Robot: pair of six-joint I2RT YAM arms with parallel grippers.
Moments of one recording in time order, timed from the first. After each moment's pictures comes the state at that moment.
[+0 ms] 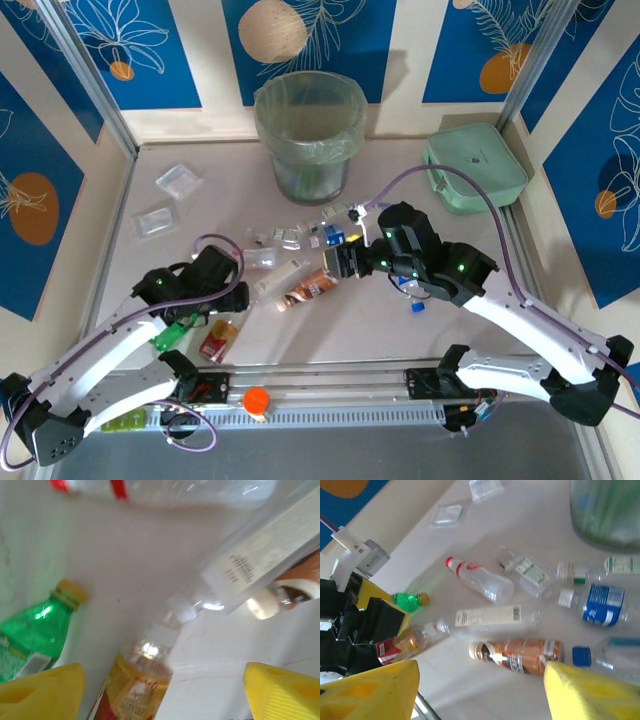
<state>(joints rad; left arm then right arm) -0.70 0.89 0.83 -1.15 -0.20 -0.72 0.88 1.02 1.12 -0.69 -0.04 0.39</state>
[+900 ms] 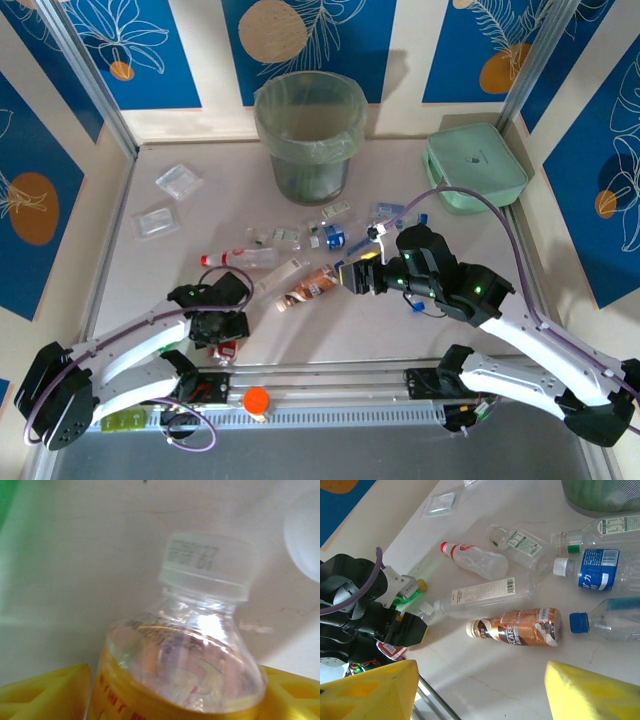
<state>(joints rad) -0.69 1.01 0.50 -0.94 -0.06 -0.93 0.87 0.86 0.97 -0.68 -0.06 0.45</state>
